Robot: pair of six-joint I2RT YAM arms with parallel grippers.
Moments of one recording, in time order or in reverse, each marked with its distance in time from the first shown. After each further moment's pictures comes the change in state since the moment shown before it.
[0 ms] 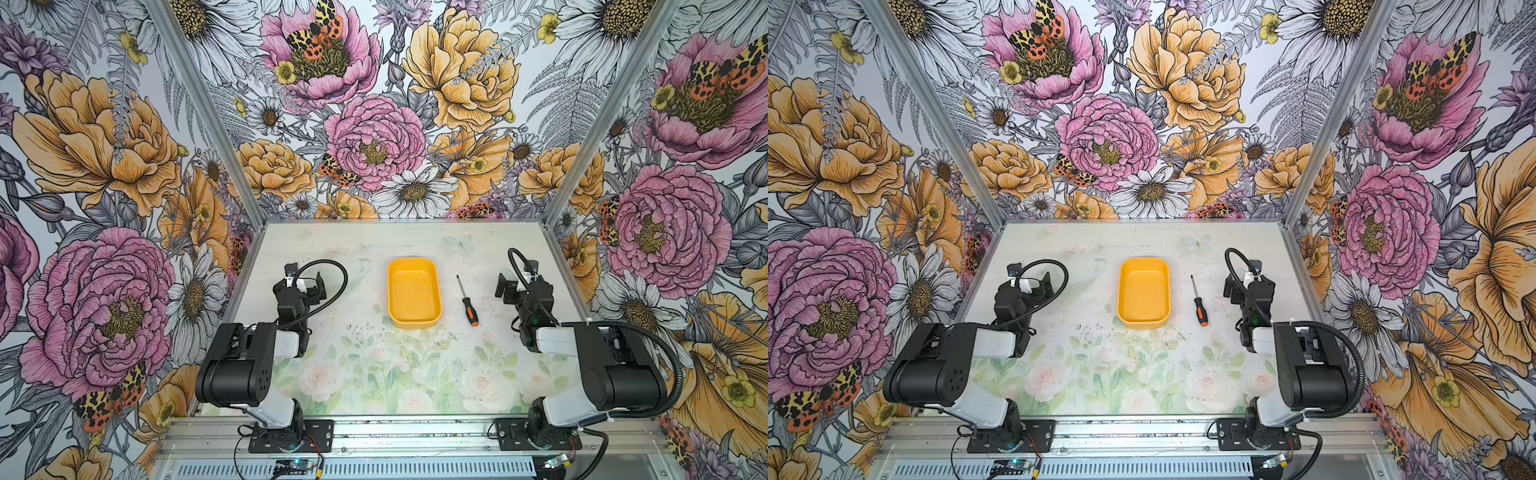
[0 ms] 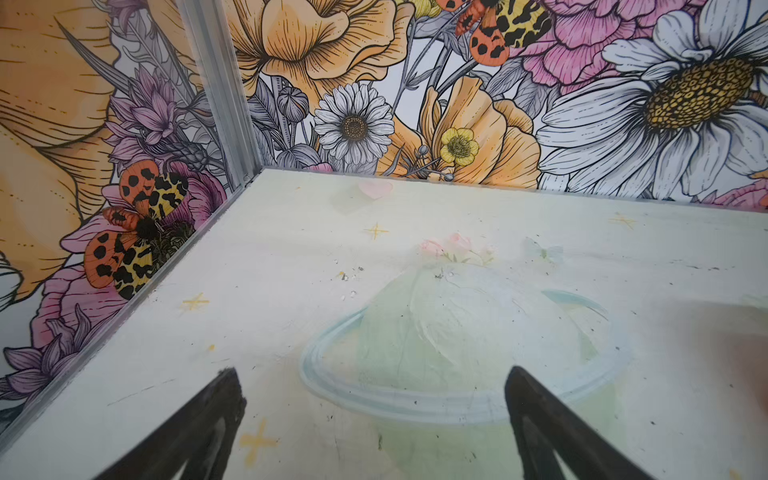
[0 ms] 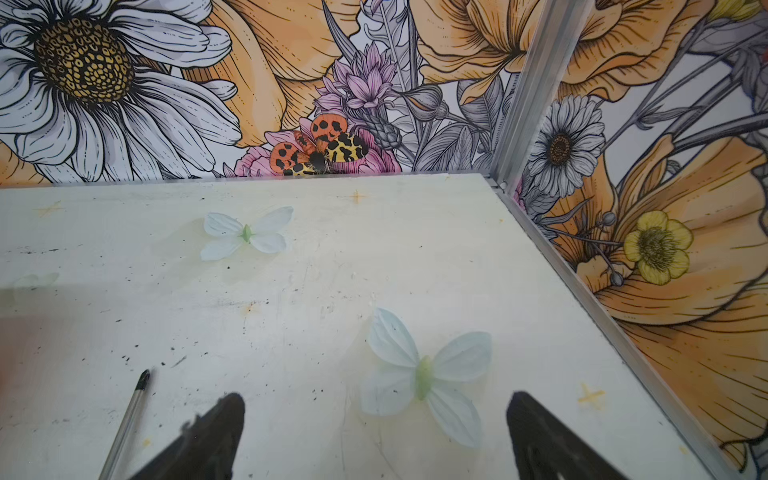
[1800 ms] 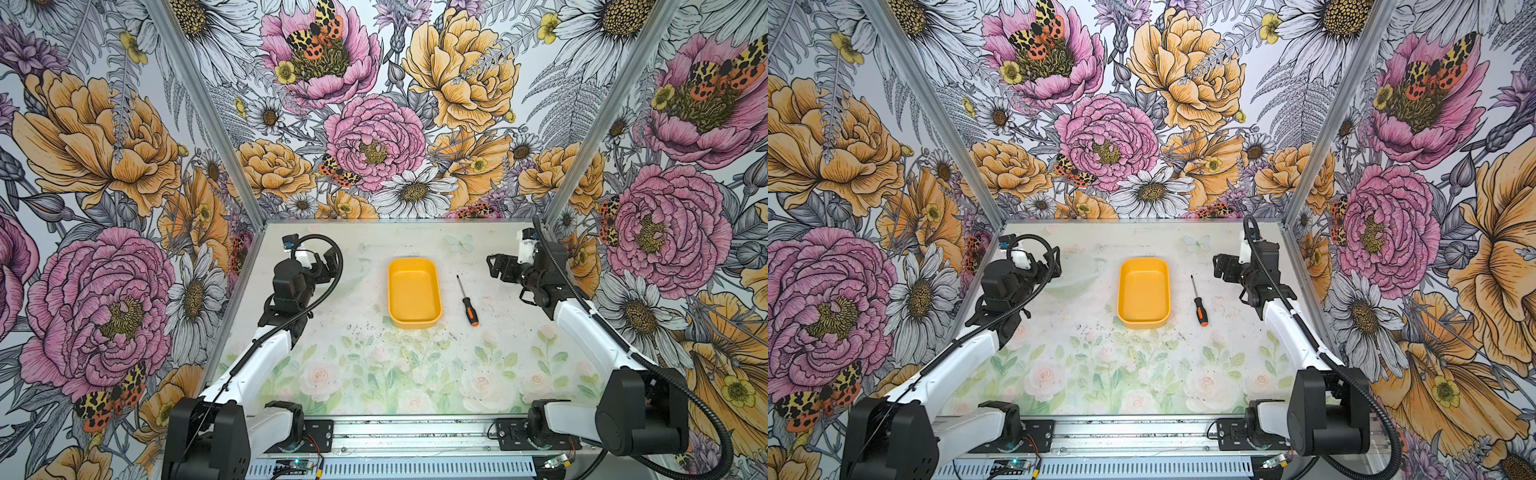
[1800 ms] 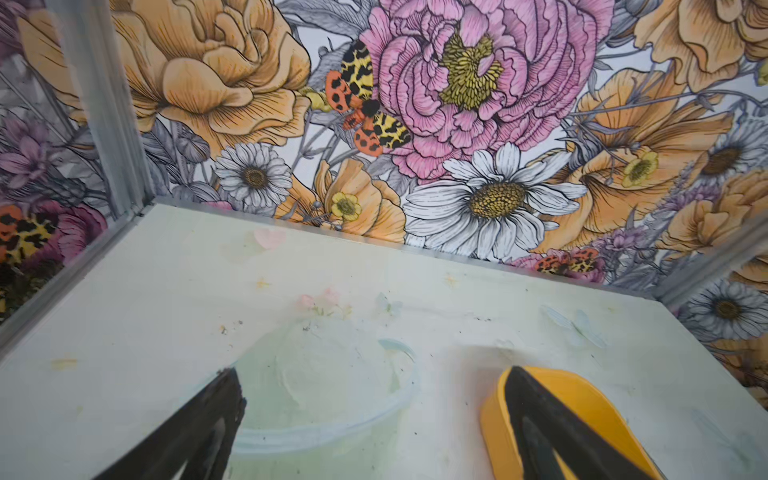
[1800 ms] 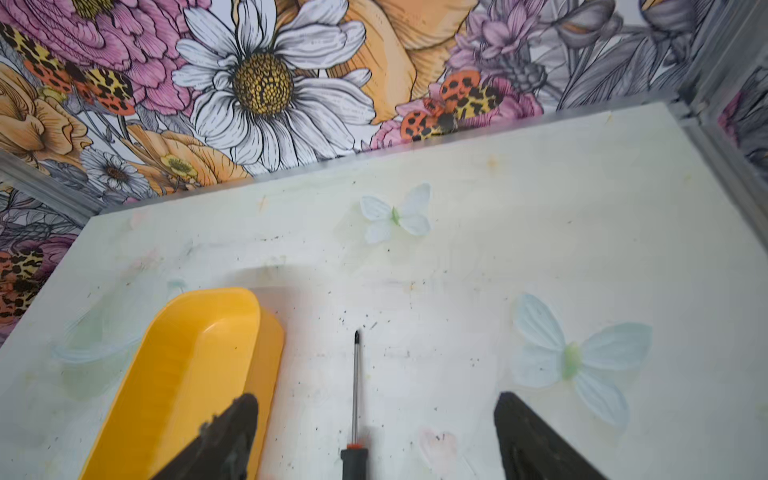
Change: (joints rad) left arm -0.174 -0.409 0.284 -0.725 0.093 -0.262; right arm 0.038 -0.223 0.470 -1.001 -0.362 0.228
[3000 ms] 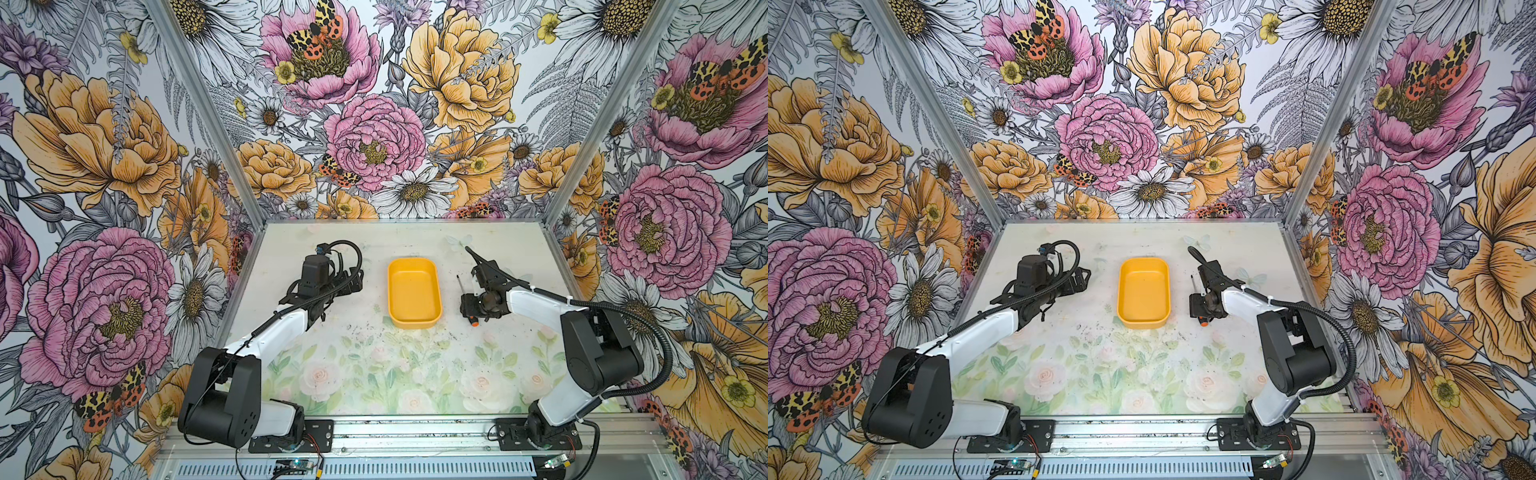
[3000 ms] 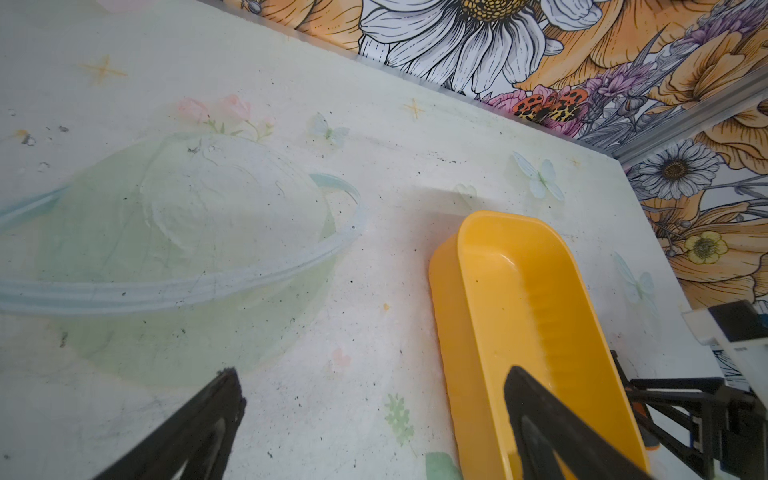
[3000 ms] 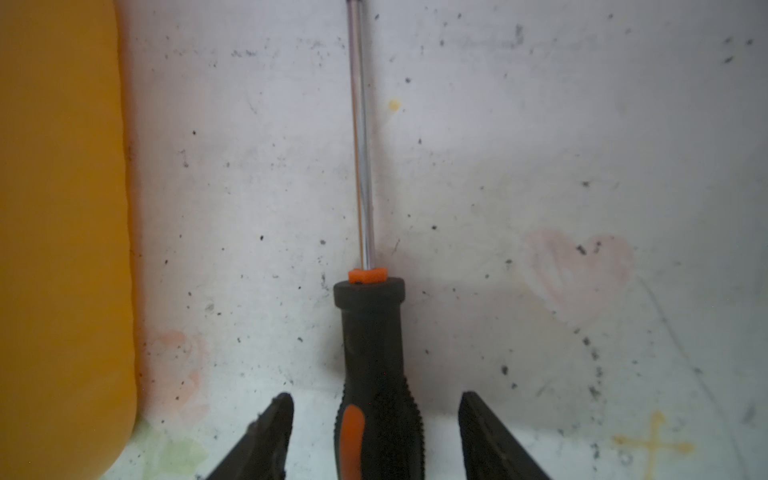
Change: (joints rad) left arm -0.062 0.214 0.129 -0.269 0.183 -0.113; right arm 0.270 0.361 0.048 -0.272 0.200 0.035
